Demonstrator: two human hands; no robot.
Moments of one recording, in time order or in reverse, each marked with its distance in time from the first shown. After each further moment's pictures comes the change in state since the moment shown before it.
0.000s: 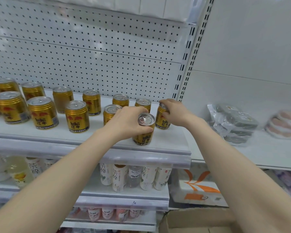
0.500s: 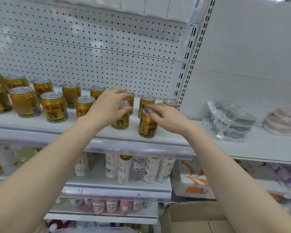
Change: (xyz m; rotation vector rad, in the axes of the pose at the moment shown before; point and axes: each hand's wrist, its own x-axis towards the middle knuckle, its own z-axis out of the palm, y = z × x) left_hand -0.022 -0.047 -0.040 0.232 0.183 0.005; right_hand -0.068 -0.067 -0.005 0.198 0.024 -0.193
